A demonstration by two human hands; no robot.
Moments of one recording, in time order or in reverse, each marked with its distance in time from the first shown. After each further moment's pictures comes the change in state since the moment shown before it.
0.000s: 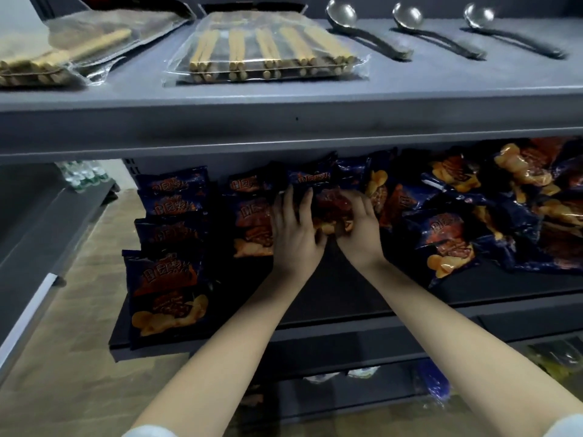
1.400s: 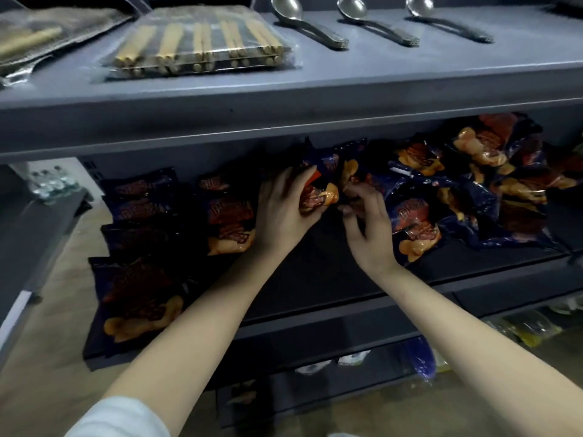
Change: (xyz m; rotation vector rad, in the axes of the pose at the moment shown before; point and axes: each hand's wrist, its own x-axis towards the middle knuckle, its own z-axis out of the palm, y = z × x) left_hand 0.029 0.022 -0.012 -0.133 0.129 0.237; right_hand -0.032 0.004 -0.055 0.146 0.160 -0.044
